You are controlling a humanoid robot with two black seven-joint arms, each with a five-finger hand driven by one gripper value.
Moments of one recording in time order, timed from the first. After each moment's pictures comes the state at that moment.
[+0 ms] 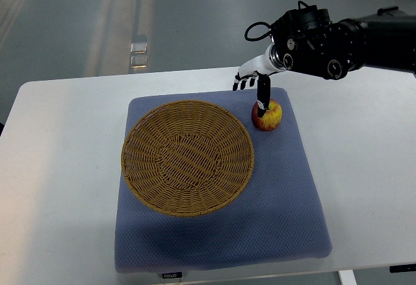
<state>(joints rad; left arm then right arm) -0.04 0.00 -0.13 -0.18 0.07 -0.13 0.05 1.68 -0.07 -0.82 0.80 -0.49 0.37 -0.04</state>
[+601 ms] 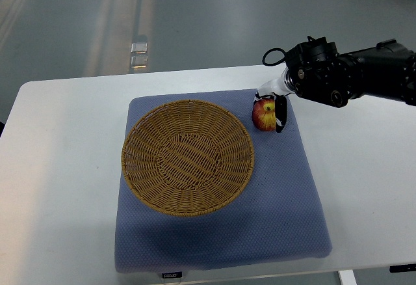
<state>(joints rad) -0.04 0.00 -0.13 -0.17 0.07 -0.14 0.06 1.53 -0.06 -0.85 0.70 -0.55 0.33 -0.03</state>
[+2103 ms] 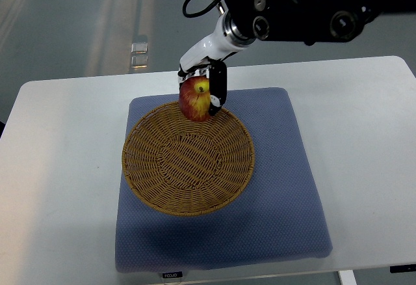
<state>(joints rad) -0.04 0.00 -0.13 -0.18 0.07 -0.14 0.06 2.10 -0.04 -0.76 1.17 -0.41 0.39 0.04</state>
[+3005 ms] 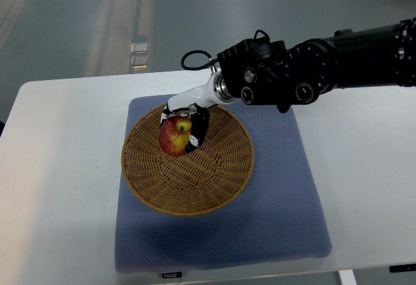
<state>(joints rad) -0.04 0.00 -0.13 -0.17 0.07 -0.13 0.06 1.77 0.00 -0.70 1.09 -0.41 0.18 0.11</state>
